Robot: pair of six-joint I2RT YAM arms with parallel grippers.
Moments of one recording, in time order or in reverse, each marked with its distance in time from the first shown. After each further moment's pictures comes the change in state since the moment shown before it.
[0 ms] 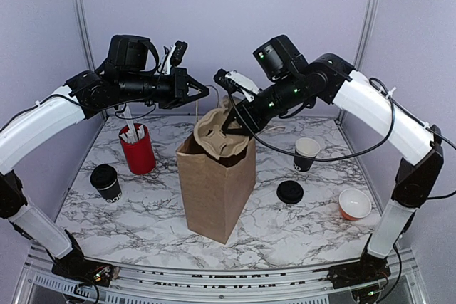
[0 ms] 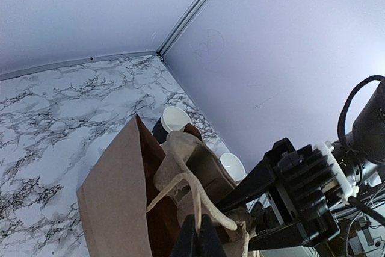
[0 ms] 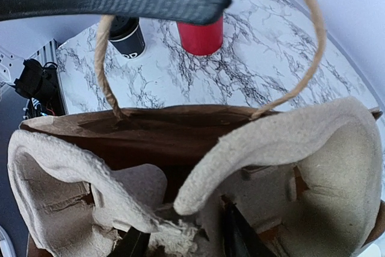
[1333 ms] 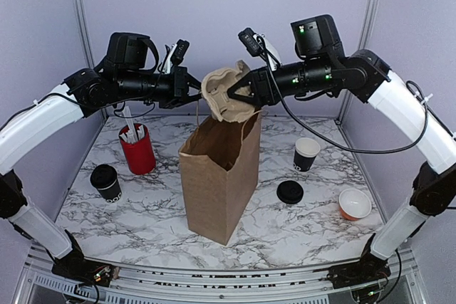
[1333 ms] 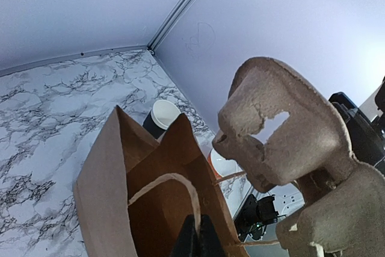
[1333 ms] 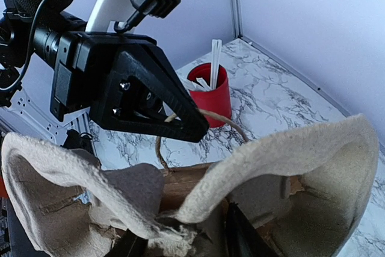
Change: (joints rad) left arm -0.010 0.000 0.027 -0.034 0.036 0.000; right arm -0.029 -0.169 -0.069 0.232 -0.045 0.140
